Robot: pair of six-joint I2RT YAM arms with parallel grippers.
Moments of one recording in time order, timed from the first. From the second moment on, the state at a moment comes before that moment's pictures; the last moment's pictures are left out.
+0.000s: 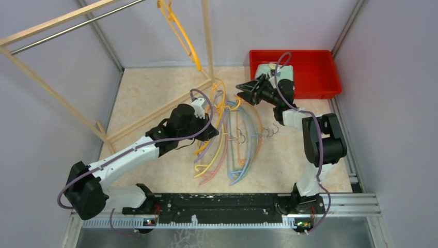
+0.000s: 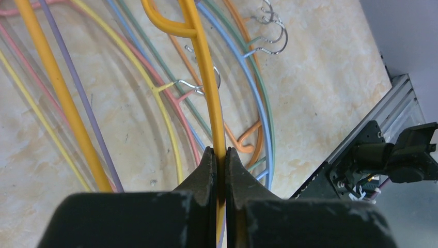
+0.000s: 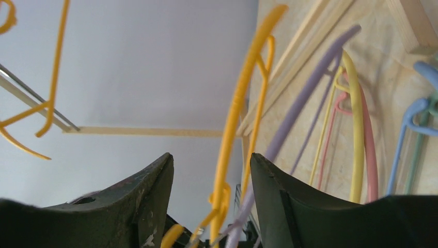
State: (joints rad) left arm -0.76 1.24 0.88 -0.15 0.13 -0.48; right arm 0.20 1.78 0.95 0.76 -0.76 1.35
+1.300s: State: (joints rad) left arm -0.76 1.16 0.85 -0.03 0.15 -0.61; right arm 0.34 1.94 0.94 1.05 -0.74 1.67
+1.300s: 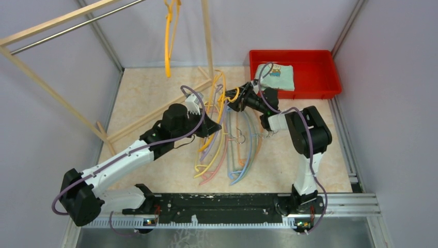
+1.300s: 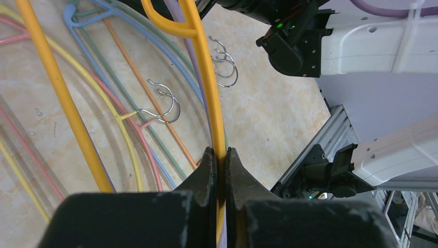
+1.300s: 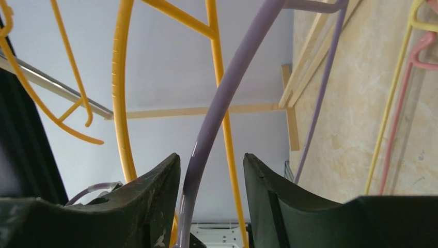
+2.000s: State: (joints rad) left arm -0.76 1.04 0.77 -0.10 0.00 -0.63; right arm 0.27 1.95 0.80 1.20 -0.83 1.81
